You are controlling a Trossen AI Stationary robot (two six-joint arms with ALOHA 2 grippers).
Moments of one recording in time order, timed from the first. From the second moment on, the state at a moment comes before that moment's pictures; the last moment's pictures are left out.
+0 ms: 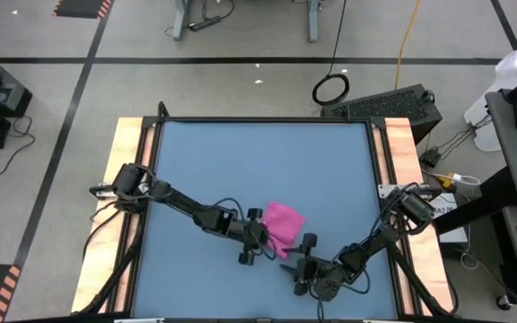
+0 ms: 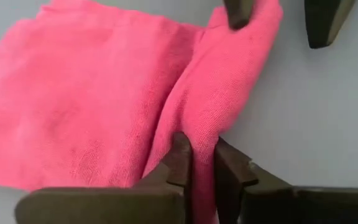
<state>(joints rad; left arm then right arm) -0.29 2.01 1.07 0.02 -0.06 -0.06 0.76 2.03 0.82 0.52 0.93 0.33</state>
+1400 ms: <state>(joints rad) -0.20 2.01 1.07 0.12 0.23 -0.23 0.74 2.03 0.83 0.63 1.01 0.33</state>
